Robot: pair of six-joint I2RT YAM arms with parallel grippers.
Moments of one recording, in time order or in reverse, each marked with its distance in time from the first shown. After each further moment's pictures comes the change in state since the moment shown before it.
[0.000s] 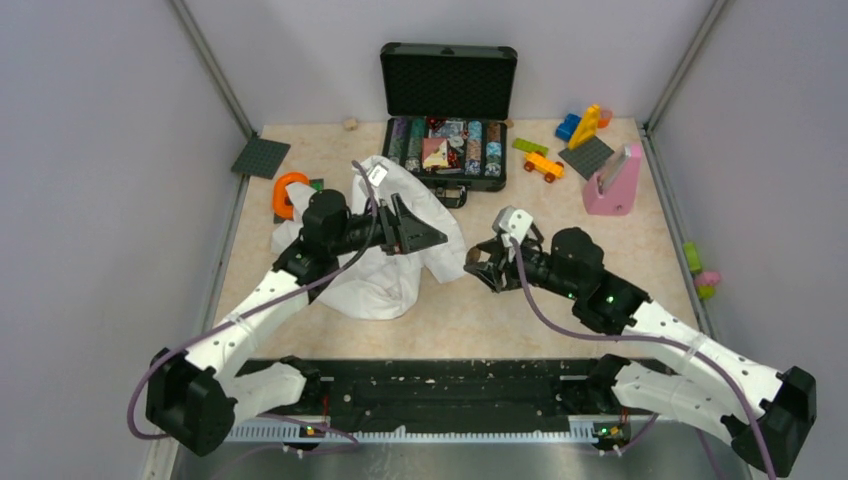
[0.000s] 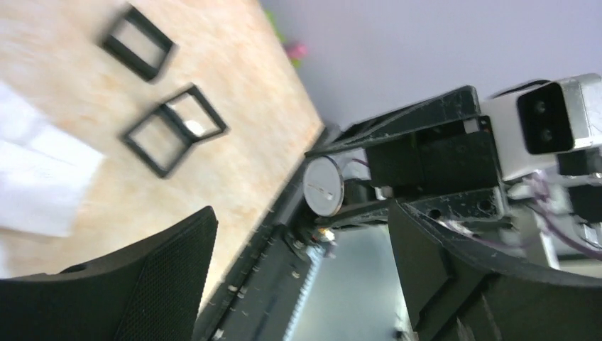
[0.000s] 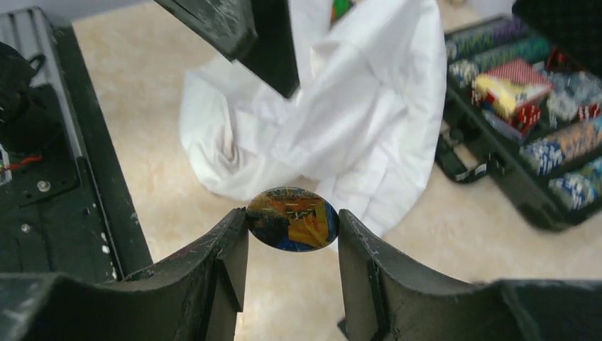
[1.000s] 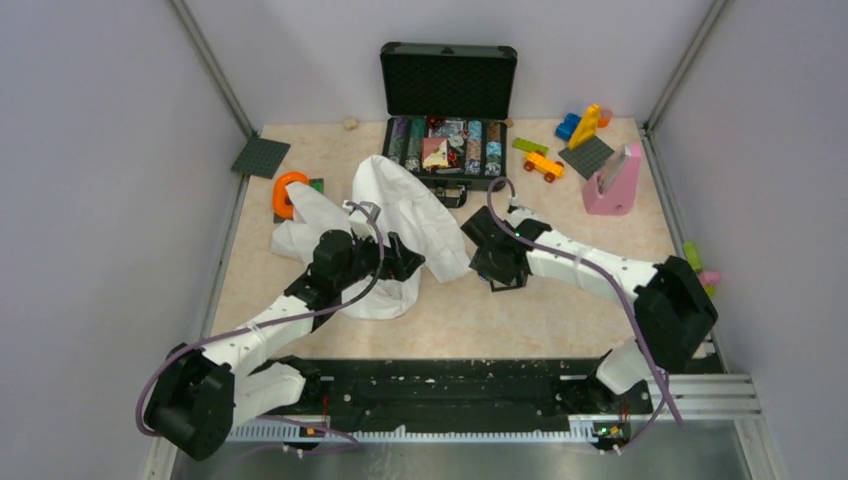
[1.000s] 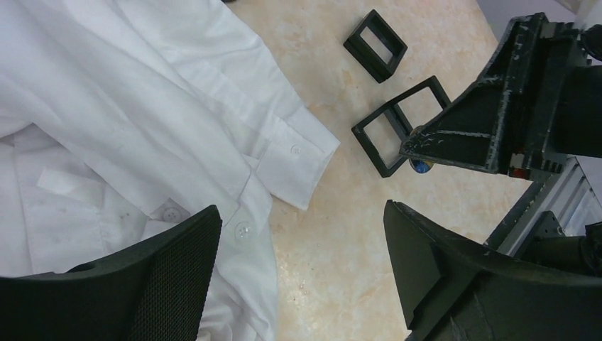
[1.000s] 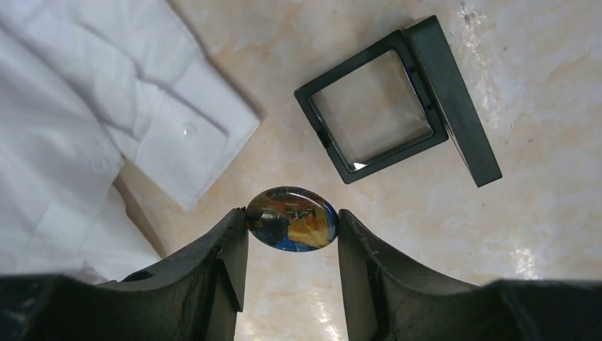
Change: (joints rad) left arm 0.005 -0.061 -0.348 0.103 -0.472 0.439; right arm 0.000 0.640 0.369 -0.713 0.612 1.231
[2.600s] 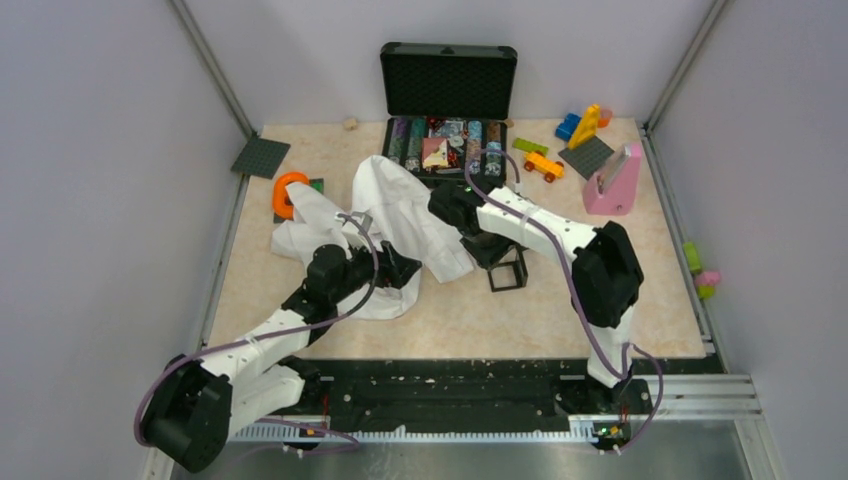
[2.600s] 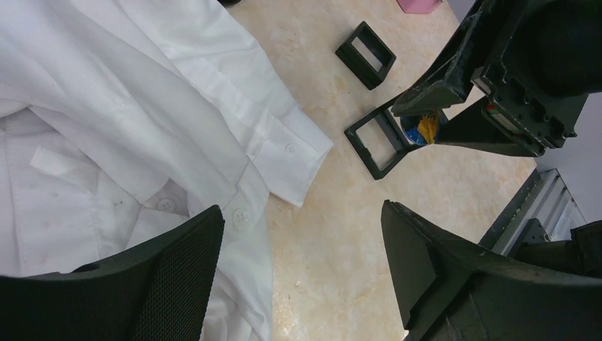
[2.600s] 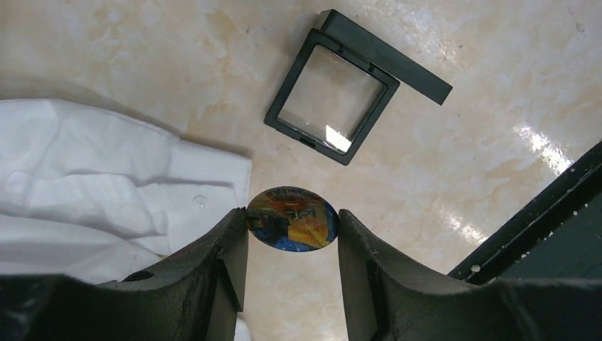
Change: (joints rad) left arm 0.000 -0.056 -0.118 0.137 -0.008 -0.048; right arm 0.010 0.451 0.652 -0.726 0.113 0.634
